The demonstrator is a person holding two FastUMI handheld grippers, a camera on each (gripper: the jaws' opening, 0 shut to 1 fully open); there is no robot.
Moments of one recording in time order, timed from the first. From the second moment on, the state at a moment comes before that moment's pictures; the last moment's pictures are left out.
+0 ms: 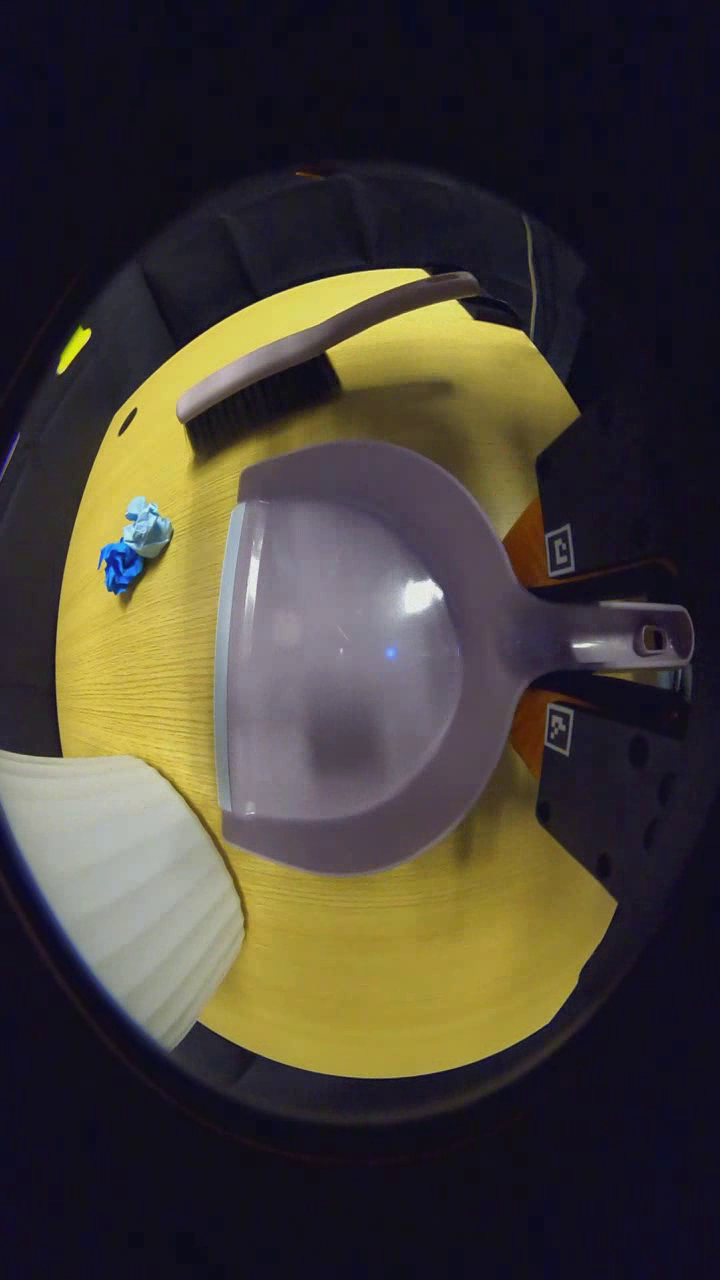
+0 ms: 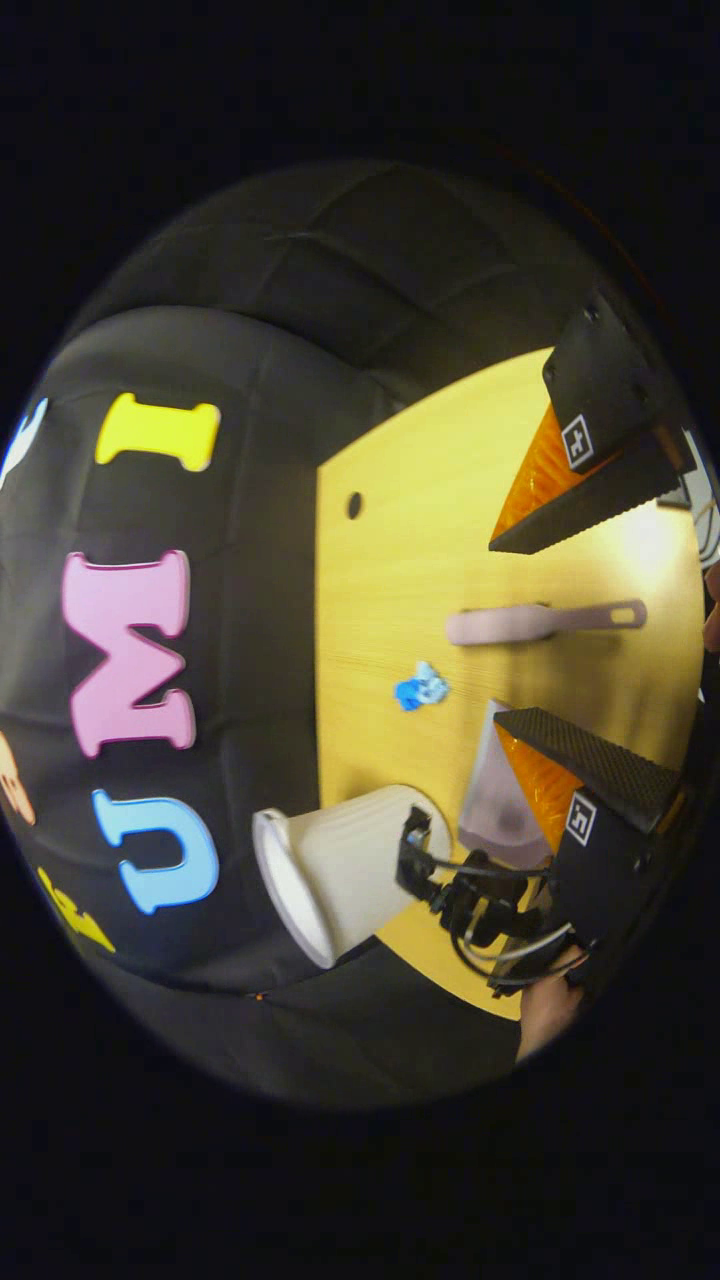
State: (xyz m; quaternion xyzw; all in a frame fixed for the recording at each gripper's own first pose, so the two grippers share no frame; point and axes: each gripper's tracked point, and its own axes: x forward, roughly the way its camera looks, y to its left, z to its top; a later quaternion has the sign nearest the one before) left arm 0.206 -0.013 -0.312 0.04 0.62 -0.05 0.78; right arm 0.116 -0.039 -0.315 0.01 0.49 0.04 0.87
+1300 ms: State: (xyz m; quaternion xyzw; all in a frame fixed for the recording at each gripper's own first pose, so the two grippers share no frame) left arm 0.197 -0.005 -0.313 0.04 0.60 -0.09 0.80; right arm 0.073 -0.069 -0.484 -0.03 0.78 0.02 0.62
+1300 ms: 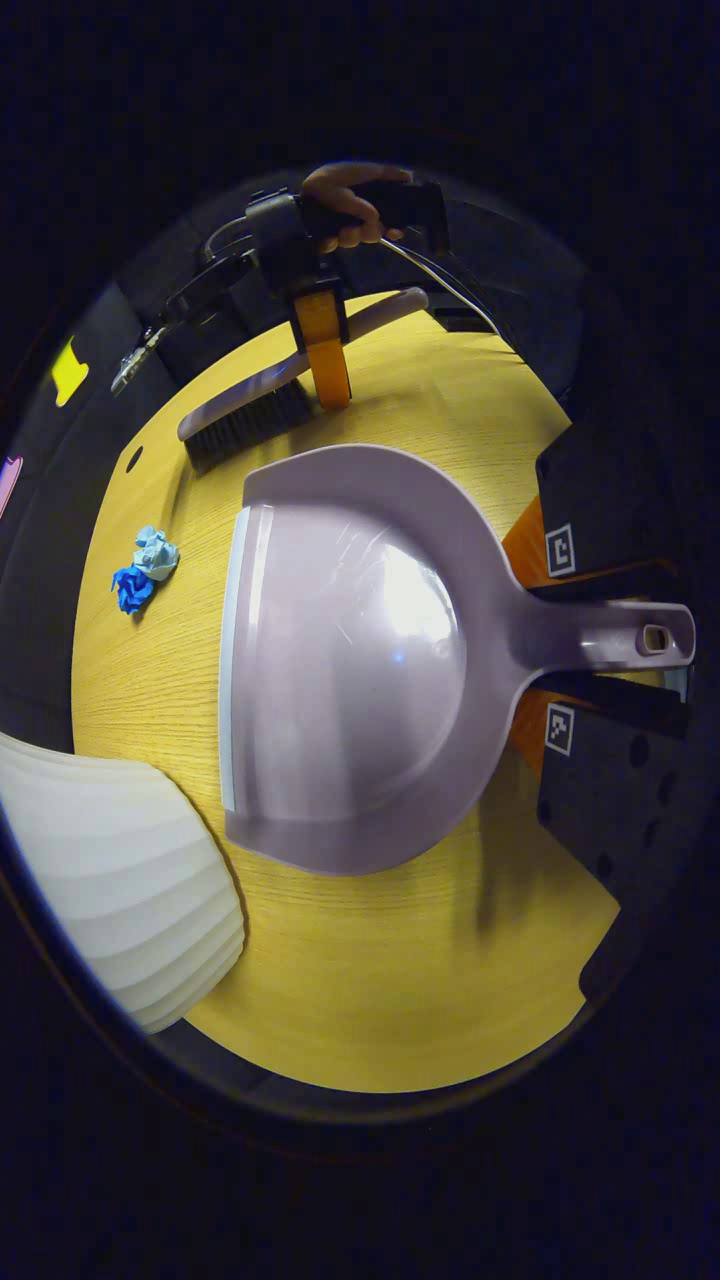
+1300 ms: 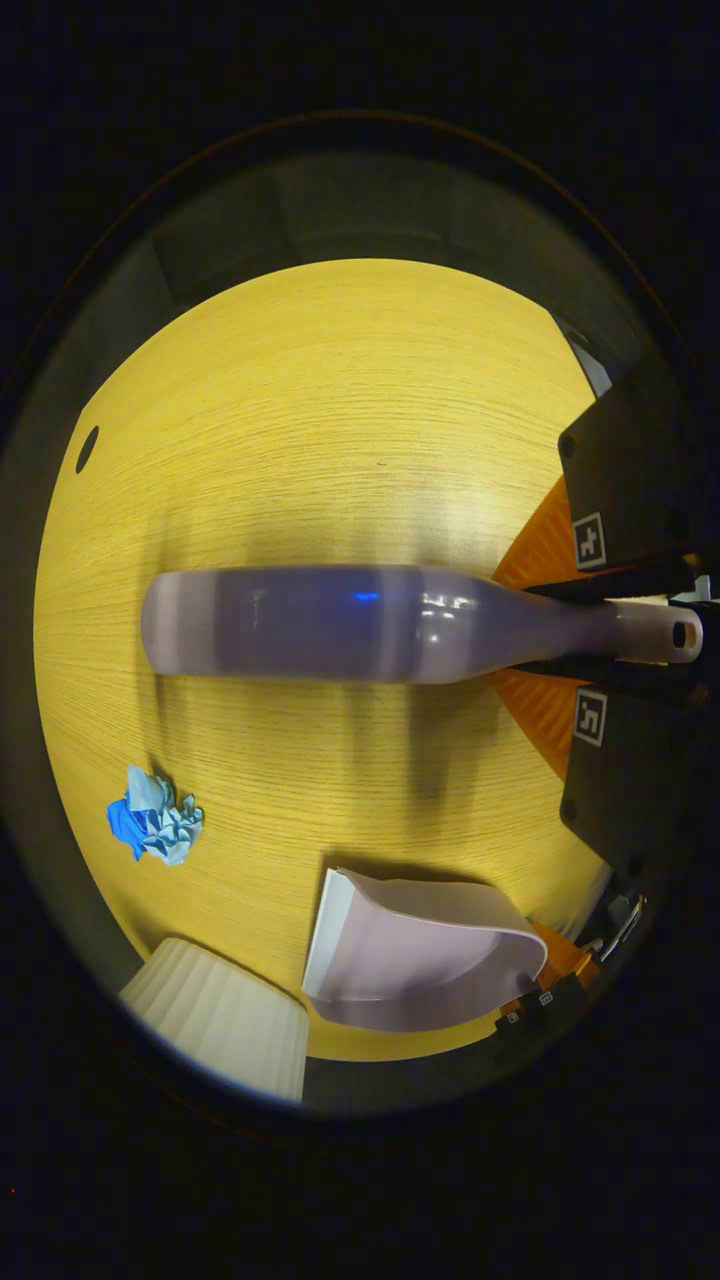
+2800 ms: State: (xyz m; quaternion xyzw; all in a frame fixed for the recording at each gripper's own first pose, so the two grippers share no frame) left arm 0.286 0.042 -0.280 0.27 0.62 -0.19 0.71; right arm 0.253 -0.019 -0.486 -0.25 0.73 0.31 0.56
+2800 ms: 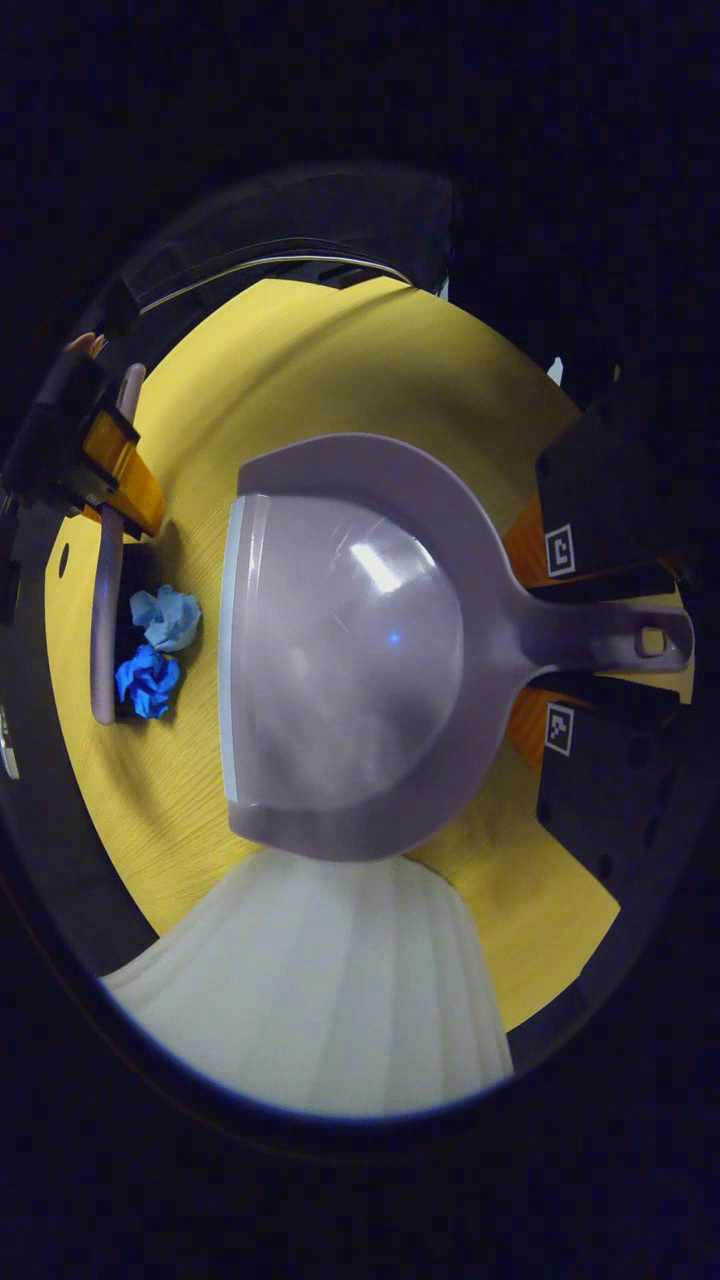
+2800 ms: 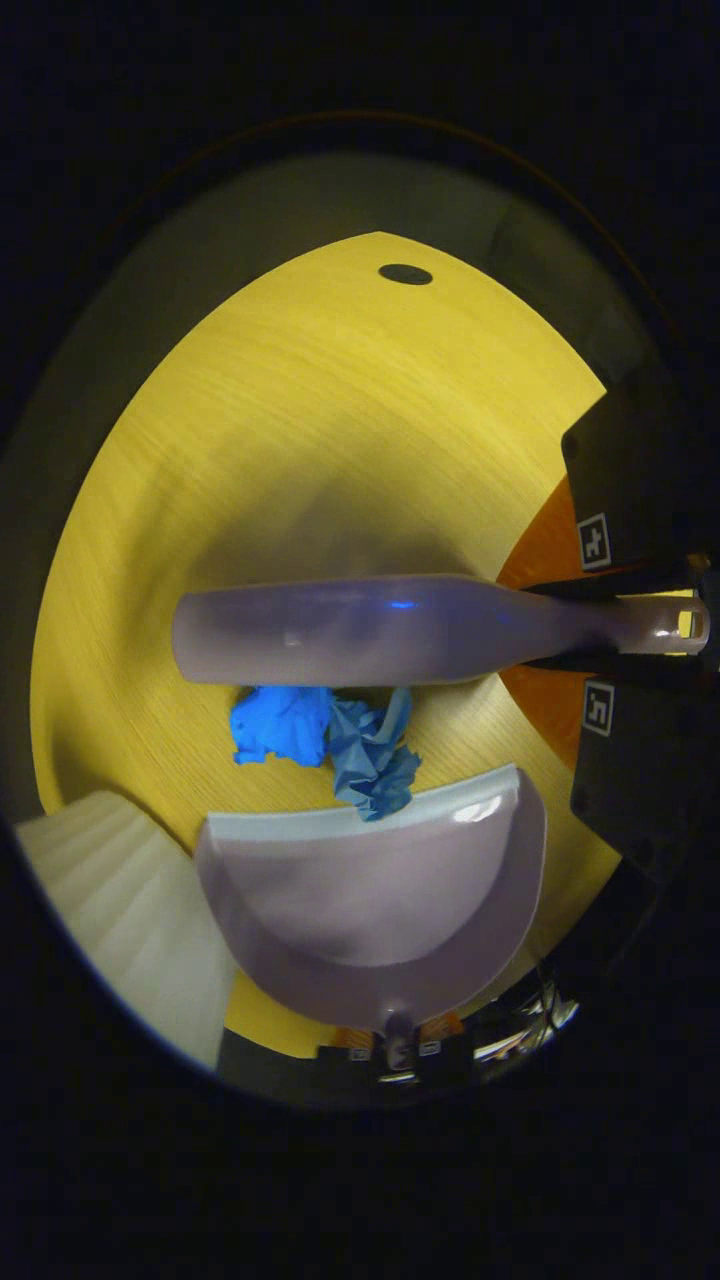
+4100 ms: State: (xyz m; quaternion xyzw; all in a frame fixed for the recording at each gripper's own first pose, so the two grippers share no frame) left arm 0.192 0.028 -0.185 0.15 0.54 -0.18 0.81; right arm 0.313 -0.095 -0.455 -0.05 0.75 0.27 0.59
